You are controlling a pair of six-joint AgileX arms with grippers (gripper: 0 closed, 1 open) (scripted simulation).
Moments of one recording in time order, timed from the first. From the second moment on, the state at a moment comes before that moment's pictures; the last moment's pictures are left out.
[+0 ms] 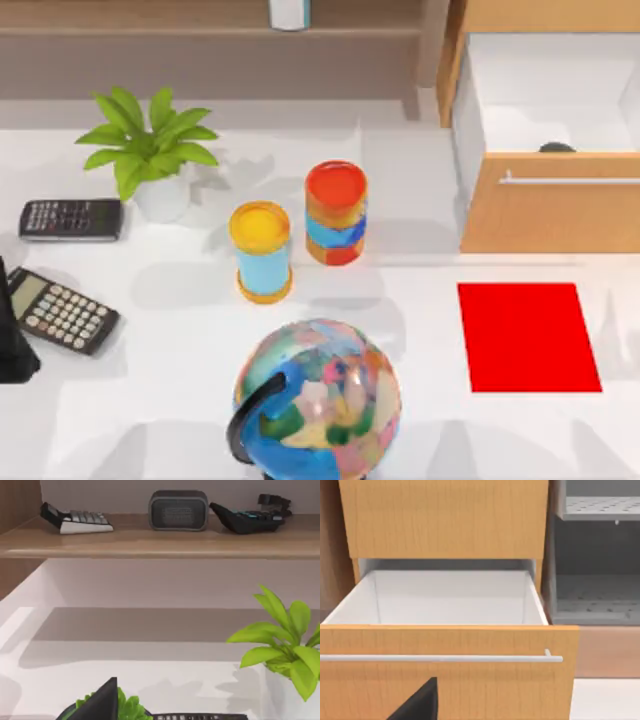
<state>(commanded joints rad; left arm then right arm) 0.00 0.00 0.00 0.00 0.00 0.00 0.00 0.00 0.00 0.00 0.00 0.00</state>
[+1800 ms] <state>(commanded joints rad) 0.00 0.00 0.00 0.00 0.00 0.00 0.14 2.27 1.99 -1.12 0.04 0.26</state>
